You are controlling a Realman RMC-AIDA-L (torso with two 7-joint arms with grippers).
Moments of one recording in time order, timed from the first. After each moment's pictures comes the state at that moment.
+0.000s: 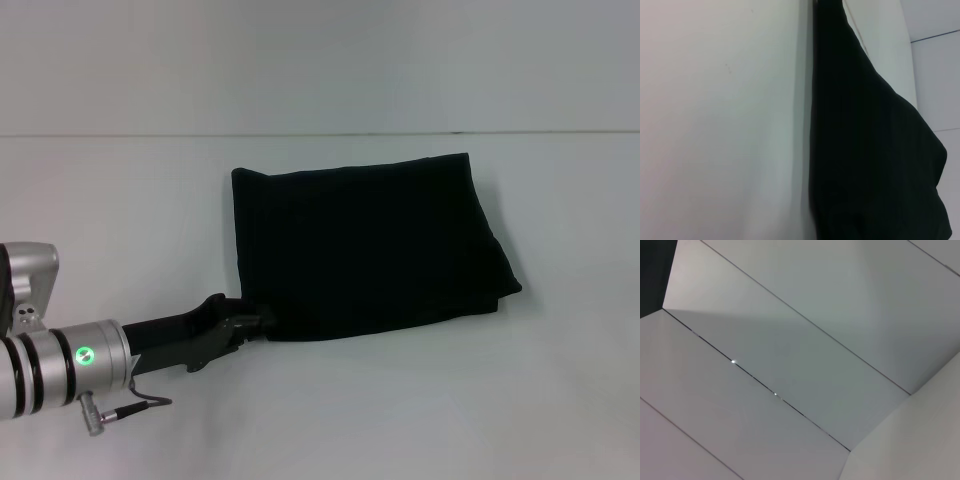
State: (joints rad) left arm -0.50 -2.15 0.76 0.50 1.96 1.18 -2.43; right arm 0.36 1.98 -0.36 -0.48 -1.59 -1.60 1.86
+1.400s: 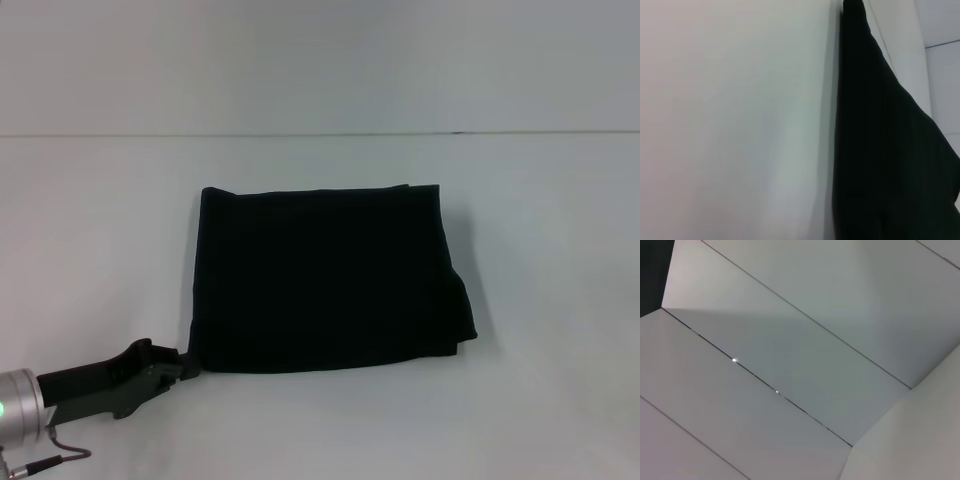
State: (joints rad) left arm -0.35 -2.09 0.74 0.56 1.98 1.31 -2.41; right arm 0.35 1.99 -0.37 -0.47 -1.59 -1.61 1.86
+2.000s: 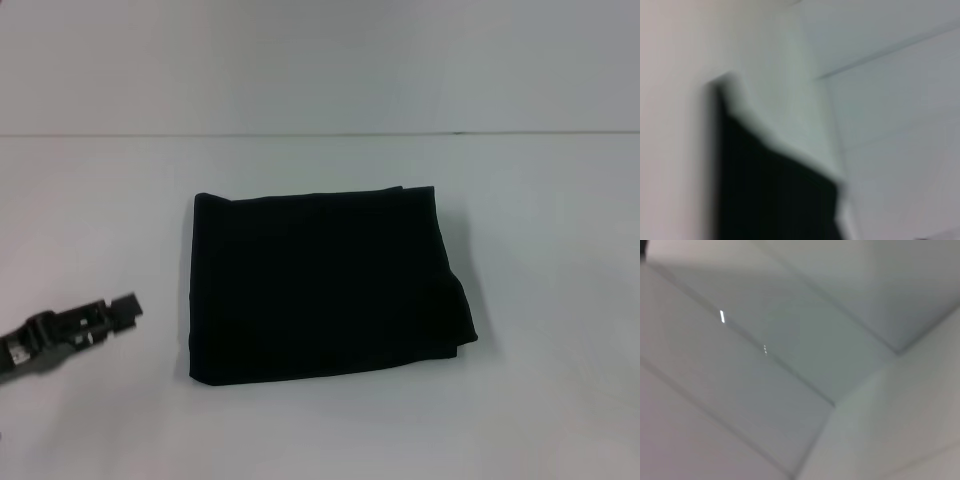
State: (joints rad) left arm -0.30 -2.03 0.45 0.59 1.96 1.68 -2.12; right arm 0.37 1.98 -0.39 -0.50 -1.72 -1.59 1.85
